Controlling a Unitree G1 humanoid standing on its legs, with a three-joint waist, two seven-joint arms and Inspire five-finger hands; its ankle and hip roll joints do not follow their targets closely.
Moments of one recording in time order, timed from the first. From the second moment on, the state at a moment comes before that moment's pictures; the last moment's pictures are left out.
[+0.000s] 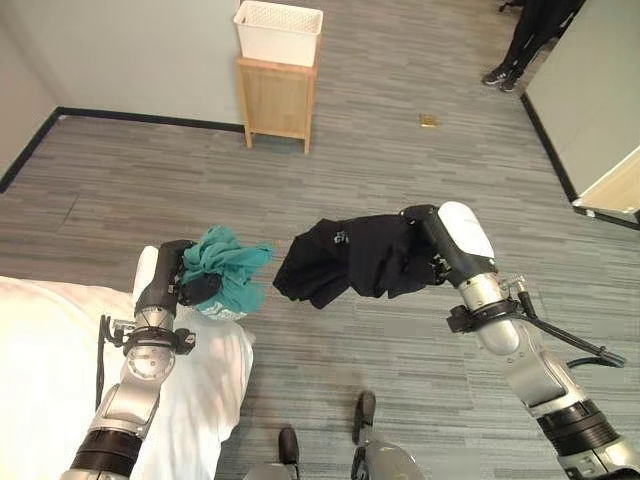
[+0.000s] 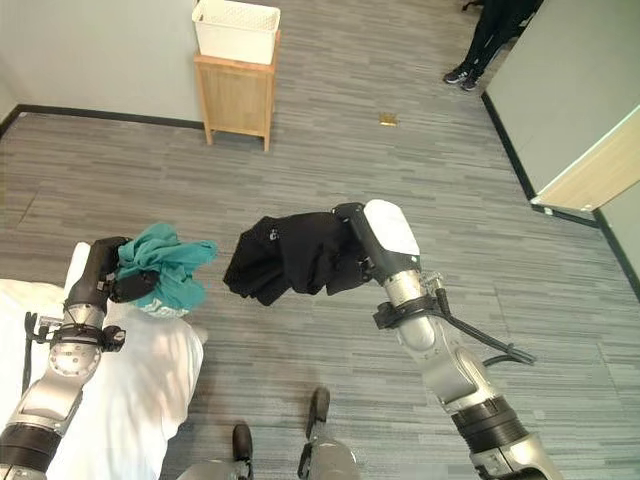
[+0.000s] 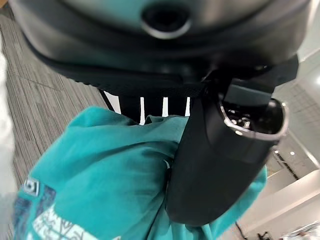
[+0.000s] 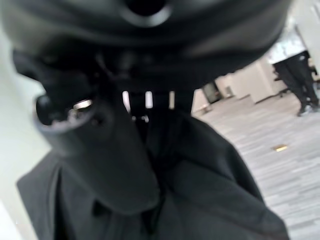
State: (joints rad) left arm -0.12 0.55 -0.03 0.23 0.06 -0.04 0.27; right arm -0.23 -0.66 0.21 -0.05 -0.36 -0.08 -0.18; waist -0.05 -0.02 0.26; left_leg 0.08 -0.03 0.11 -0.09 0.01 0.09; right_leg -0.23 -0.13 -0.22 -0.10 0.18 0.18
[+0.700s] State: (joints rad) left arm -0.04 0.44 -0.07 0.19 0.07 -0.10 0.25; right arm -0.25 -0.75 0.15 0.01 -0.37 -0.04 -0.20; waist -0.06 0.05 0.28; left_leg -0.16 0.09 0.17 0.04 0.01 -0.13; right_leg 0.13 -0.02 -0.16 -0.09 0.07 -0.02
